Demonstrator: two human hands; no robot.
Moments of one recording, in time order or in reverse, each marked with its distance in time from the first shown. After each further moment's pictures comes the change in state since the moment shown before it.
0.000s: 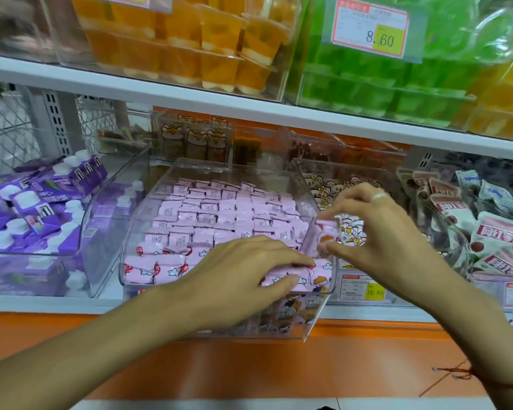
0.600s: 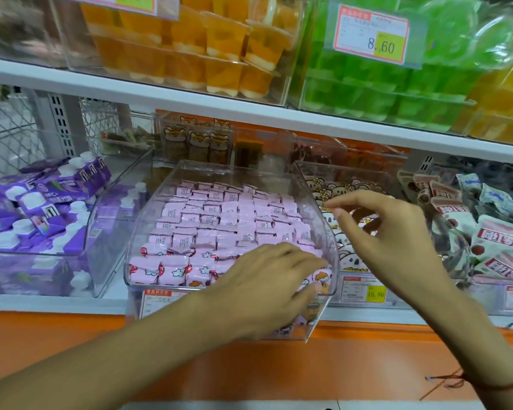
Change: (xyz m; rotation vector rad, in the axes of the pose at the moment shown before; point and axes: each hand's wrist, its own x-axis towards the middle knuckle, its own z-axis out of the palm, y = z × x) left_hand 0.016 0.011 0.024 0.164 -0.006 0.055; right_hand -0.002 -0.009 0.004 0.216 0.264 0.077
